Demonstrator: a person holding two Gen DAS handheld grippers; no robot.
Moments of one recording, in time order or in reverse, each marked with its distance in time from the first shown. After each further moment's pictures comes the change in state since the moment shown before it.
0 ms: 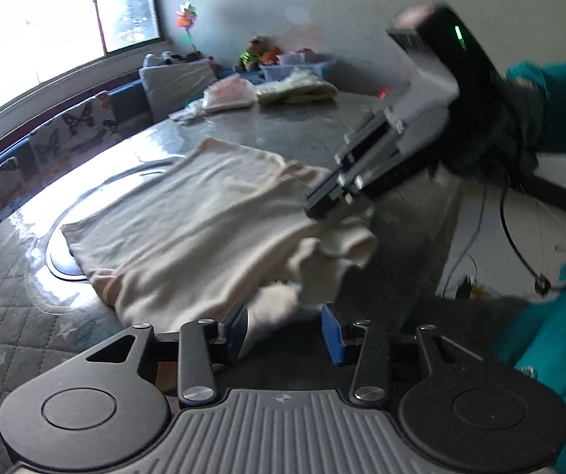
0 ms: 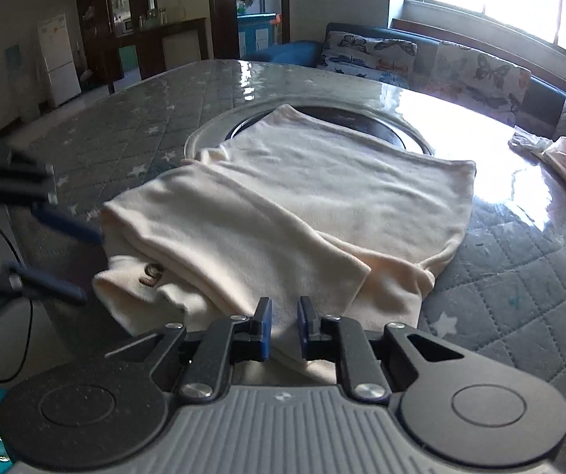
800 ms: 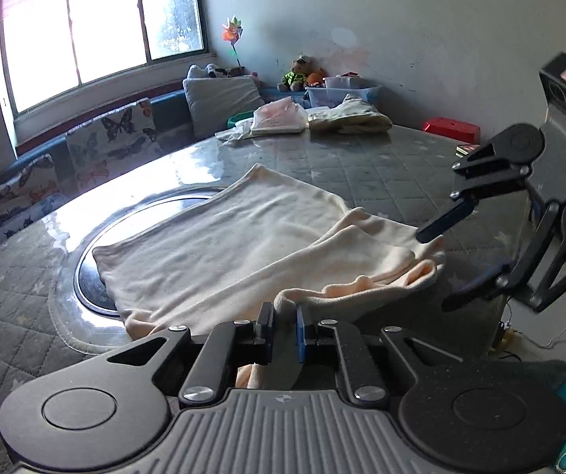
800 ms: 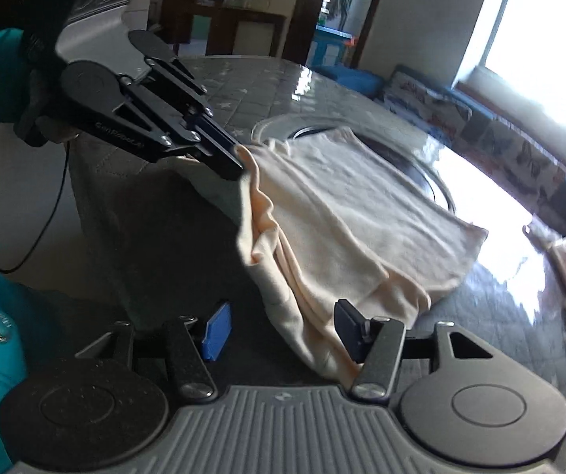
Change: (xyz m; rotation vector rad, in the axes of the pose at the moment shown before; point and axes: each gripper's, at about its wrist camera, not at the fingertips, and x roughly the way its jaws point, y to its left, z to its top) left arm 0.021 0.042 0.030 -0.127 -0.070 0.082; right arm -0.029 0.035 -0.027 -0.359 -0.047 -0.011
